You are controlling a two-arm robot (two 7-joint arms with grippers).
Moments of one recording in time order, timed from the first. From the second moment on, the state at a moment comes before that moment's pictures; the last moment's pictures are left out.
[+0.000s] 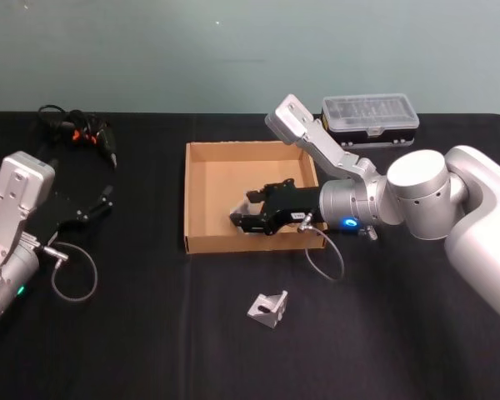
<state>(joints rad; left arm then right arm) -0.20 0.60 0.45 -1.41 -0.25 -0.12 0.03 0.73 0.29 -0.71 -1.03 0.24 0.33 0.67</state>
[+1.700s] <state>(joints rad) -0.20 0.60 0.45 -1.41 -0.25 -0.12 0.03 0.19 0.66 -0.52 -1.78 0.40 0.35 0.51</state>
